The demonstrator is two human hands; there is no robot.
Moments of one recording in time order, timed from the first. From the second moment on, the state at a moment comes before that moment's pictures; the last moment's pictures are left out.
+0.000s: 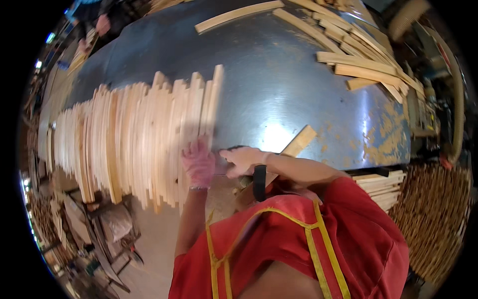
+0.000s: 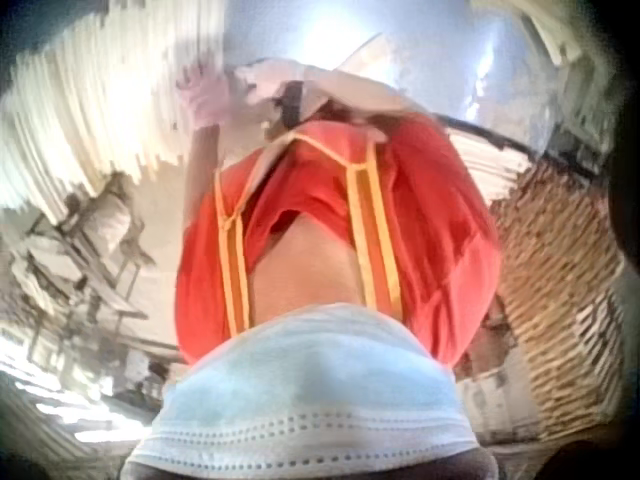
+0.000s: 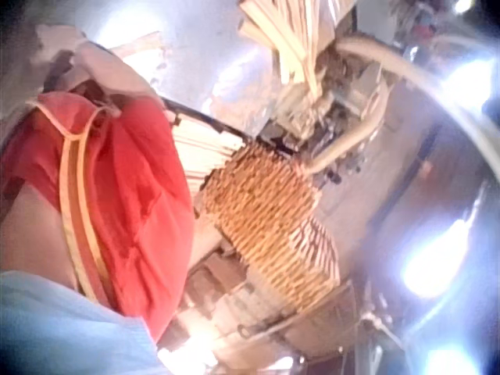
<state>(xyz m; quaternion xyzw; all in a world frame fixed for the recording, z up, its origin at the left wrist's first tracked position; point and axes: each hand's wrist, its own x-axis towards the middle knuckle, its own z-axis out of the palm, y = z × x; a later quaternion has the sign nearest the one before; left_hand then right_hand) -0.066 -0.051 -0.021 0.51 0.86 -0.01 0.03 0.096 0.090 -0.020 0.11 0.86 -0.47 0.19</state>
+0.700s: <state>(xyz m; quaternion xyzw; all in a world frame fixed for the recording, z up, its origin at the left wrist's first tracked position) 0.064 0.142 -0.038 0.59 0.79 -0.03 0.14 0.312 0.542 -0.011 0.49 0.87 -0.01 0.05</state>
